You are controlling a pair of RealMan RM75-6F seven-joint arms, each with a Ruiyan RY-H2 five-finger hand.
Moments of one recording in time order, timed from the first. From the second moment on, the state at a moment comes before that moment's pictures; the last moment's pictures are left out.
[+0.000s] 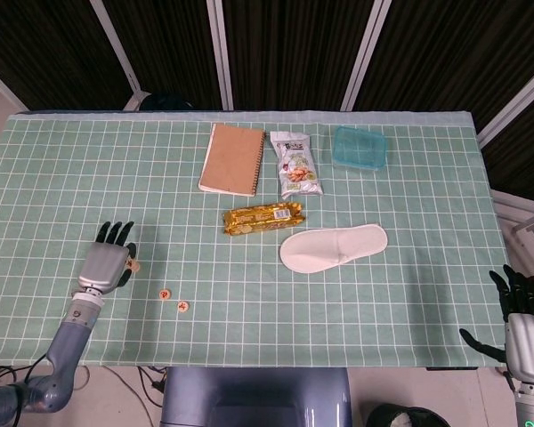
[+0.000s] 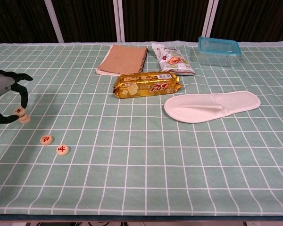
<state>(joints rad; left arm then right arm) -0.52 -1.48 -0.09 -1.46 1.09 1.09 0.59 -0.04 -1.19 0.08 -1.65 -1.49 1.60 -0.08</state>
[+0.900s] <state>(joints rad) -0.52 -1.48 -0.07 -1.47 1.09 1.10 0.60 -0.04 -1.19 0.09 -1.66 -1.48 1.61 -0.10</state>
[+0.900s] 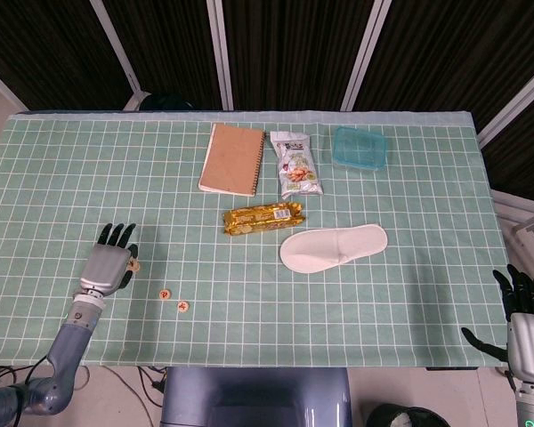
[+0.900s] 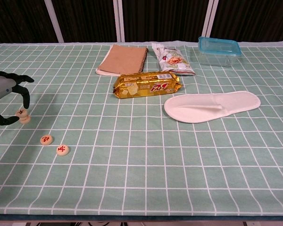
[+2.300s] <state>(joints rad) -0.53 -1.50 0.01 -1.59 1.19 1.08 0.63 -0.05 -1.19 0.09 -1.66 -1.47 1.61 -0.10</state>
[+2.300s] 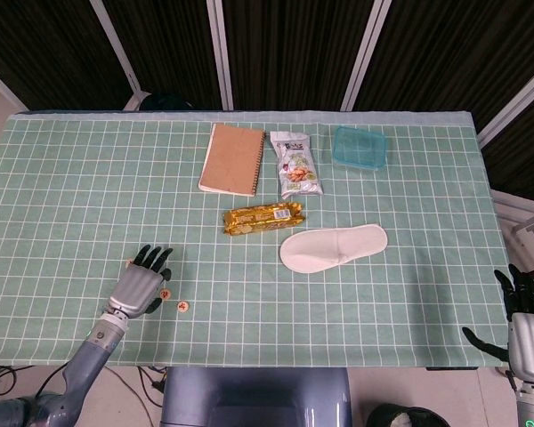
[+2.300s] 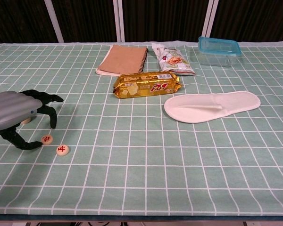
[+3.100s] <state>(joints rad) -0.53 -1.53 0.01 -1.59 1.19 1.08 0.68 -0.05 -1.19 0.10 -1.66 -1.46 1.61 -0.10</state>
